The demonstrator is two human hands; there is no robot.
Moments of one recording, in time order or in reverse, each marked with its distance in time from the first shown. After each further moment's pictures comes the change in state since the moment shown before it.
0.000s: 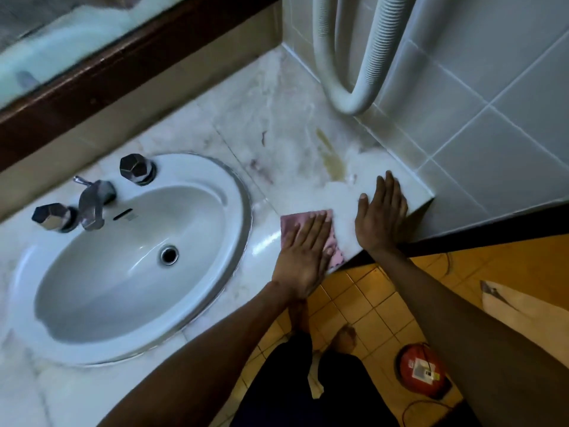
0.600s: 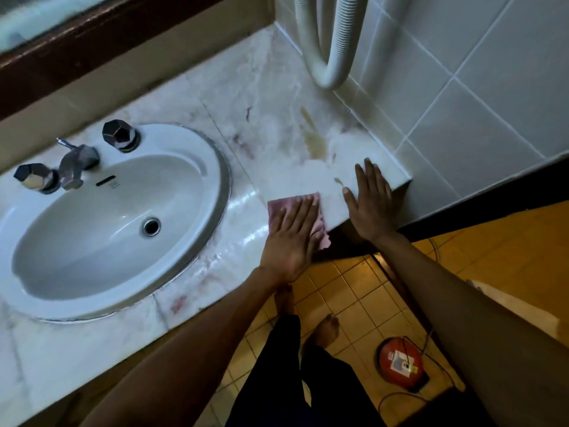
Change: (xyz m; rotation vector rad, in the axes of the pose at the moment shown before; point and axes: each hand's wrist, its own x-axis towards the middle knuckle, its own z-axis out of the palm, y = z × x) left_hand -0.006 0.041 0.020 0.008 0.033 -0.070; right_hand 0.003 0.061 -0.017 0.034 -0.203 -0.332
